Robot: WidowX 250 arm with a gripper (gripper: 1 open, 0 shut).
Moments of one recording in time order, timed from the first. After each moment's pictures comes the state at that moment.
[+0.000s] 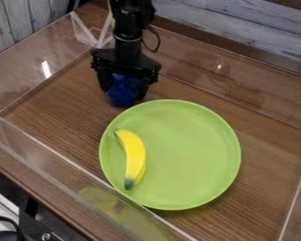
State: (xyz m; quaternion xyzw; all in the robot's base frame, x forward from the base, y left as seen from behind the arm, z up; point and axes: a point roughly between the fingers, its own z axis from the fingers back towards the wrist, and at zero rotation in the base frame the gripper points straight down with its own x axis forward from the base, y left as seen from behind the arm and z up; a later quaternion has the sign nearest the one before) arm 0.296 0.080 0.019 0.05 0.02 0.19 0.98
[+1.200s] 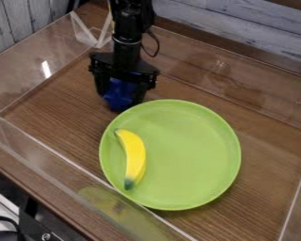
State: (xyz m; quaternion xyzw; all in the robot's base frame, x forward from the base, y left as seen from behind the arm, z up) arm 0.284 0.080 0.020 0.06 0.05 0.17 0.98
